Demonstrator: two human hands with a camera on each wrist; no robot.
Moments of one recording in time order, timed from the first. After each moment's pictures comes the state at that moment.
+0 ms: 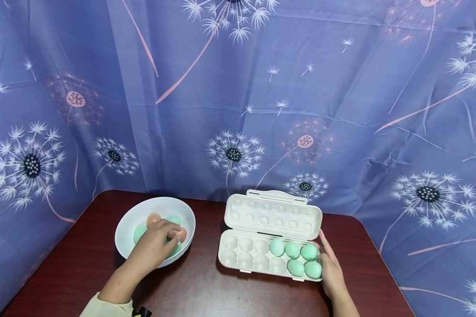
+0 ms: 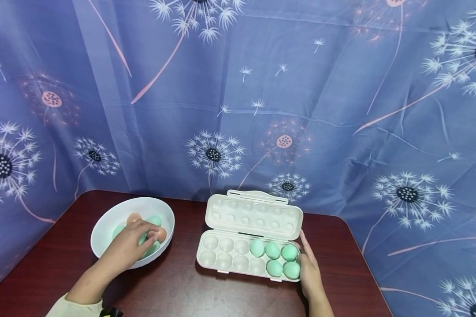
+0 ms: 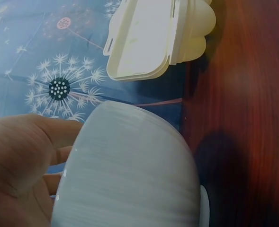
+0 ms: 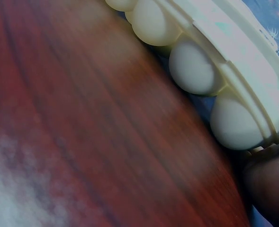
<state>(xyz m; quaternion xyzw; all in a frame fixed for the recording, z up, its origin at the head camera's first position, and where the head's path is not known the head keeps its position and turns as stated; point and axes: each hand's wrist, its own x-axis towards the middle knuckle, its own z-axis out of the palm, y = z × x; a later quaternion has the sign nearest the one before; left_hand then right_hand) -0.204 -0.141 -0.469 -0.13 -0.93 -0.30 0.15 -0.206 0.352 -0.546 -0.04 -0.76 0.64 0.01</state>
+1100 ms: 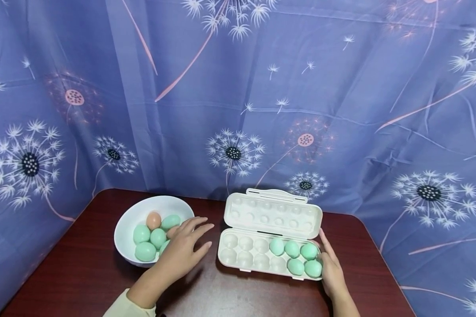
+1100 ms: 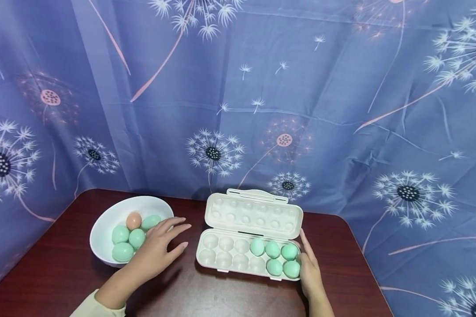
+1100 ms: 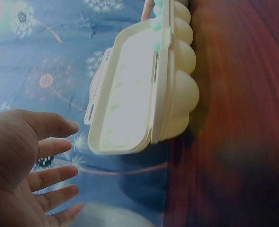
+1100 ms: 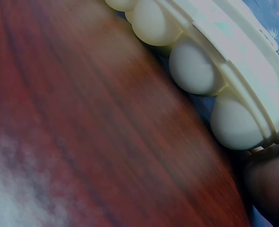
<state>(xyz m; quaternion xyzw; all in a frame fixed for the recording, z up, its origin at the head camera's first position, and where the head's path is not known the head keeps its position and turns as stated) -0.198 -0.079 -0.473 -0.23 -0.91 -0.28 0.21 -0.208 0.355 -0.549 -0.03 -0.76 0.65 0.02</state>
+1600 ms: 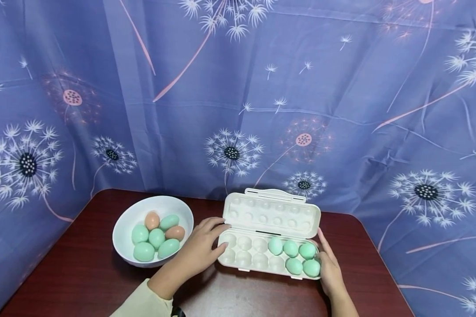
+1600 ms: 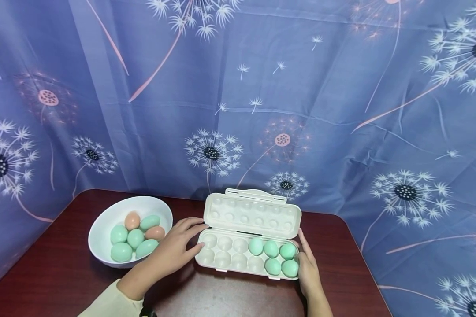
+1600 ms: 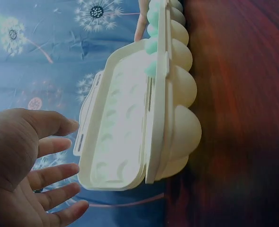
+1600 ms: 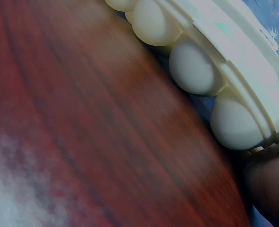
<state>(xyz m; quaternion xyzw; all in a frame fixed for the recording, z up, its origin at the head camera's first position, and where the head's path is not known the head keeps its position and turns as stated) -0.210 -0.042 -0.469 -0.27 -0.91 -0.28 0.16 -0.207 0.353 -0.548 -0.04 -0.76 0.65 0.02</state>
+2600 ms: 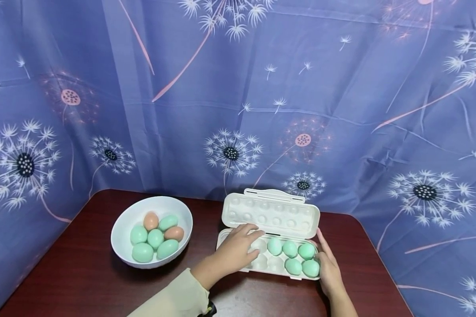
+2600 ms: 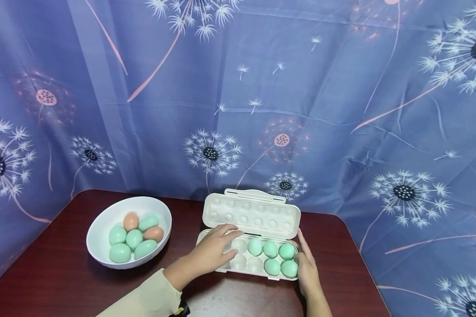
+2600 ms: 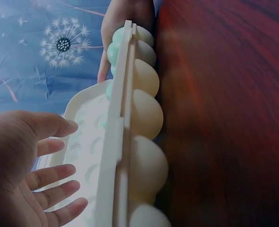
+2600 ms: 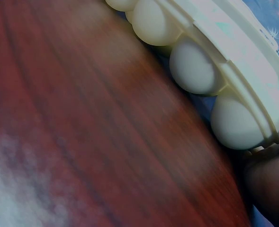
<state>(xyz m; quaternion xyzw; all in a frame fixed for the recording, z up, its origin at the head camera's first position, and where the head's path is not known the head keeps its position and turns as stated) -0.231 0.043 -0.490 -0.33 -0.91 -0.21 0.12 -0.207 0.354 -0.548 -0.04 -0.76 0.65 0.01</state>
